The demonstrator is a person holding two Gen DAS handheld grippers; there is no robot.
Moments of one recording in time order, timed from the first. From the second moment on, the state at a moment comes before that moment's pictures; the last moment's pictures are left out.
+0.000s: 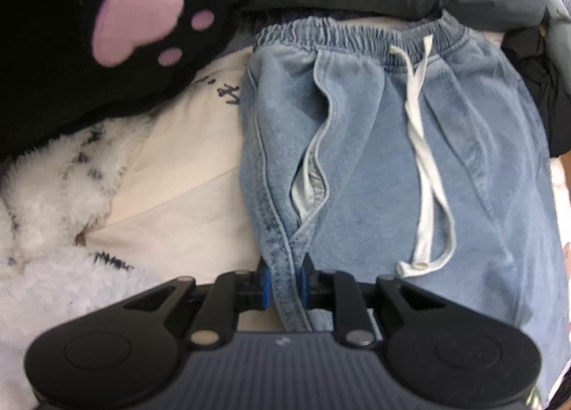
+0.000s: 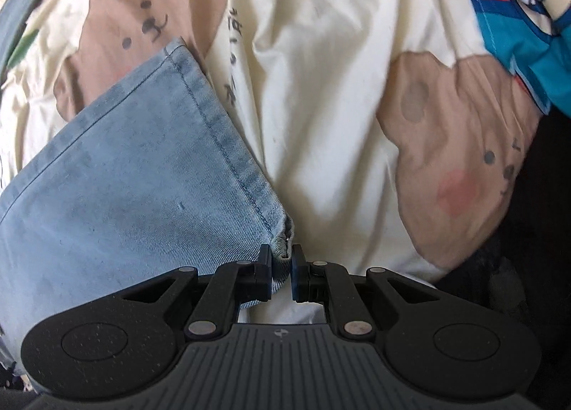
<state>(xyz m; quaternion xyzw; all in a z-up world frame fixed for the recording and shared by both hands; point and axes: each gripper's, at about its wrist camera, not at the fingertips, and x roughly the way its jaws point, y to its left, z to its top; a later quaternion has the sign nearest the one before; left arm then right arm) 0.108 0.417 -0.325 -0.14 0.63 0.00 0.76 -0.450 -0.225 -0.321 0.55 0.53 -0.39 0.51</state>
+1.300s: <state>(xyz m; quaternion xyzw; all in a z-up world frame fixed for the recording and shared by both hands) 0.130 0.418 -0.332 -0.14 0.62 0.04 0.77 -0.351 -0.290 -0.347 0.33 0.56 -0.28 0.71</state>
